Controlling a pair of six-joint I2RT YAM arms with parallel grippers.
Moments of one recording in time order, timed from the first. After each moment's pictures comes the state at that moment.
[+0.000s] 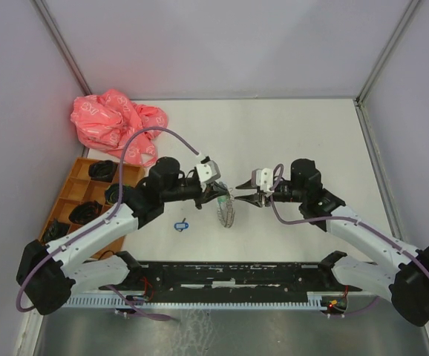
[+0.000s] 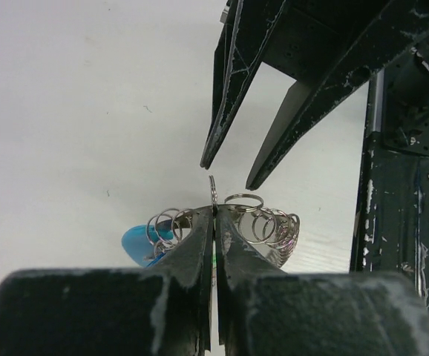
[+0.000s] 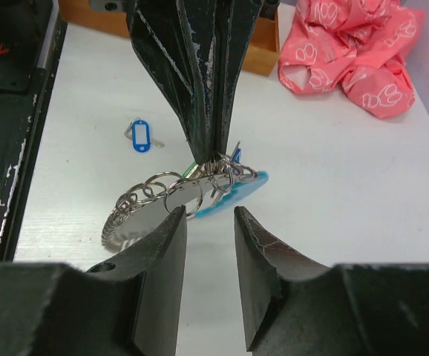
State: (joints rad) left arm -0.71 1.06 0.72 0.07 0.57 0.17; right arm 0.59 1.06 0.62 0.20 -0.82 -0.48
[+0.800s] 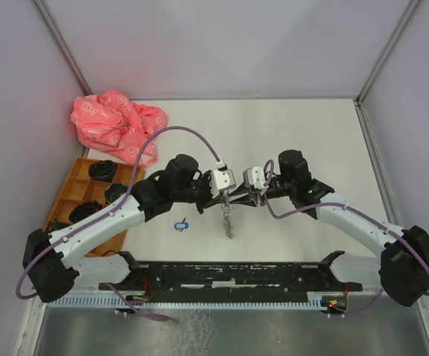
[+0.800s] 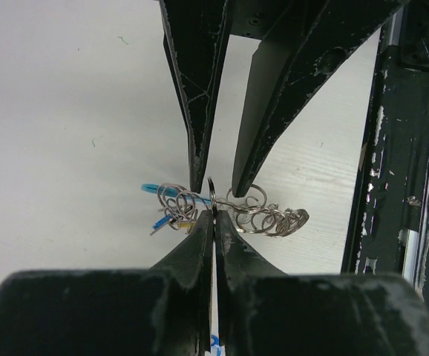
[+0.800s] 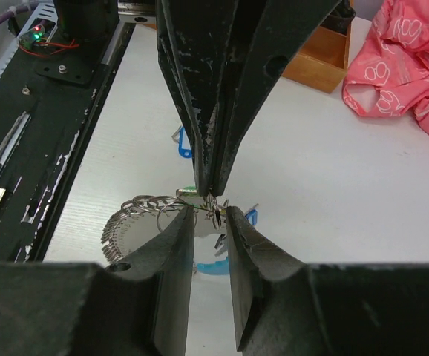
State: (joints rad) left arm -0.84 1.16 0.94 -0.37 0.39 0.36; right arm 0.59 1.20 0.72 0.07 -0.99 -0.59
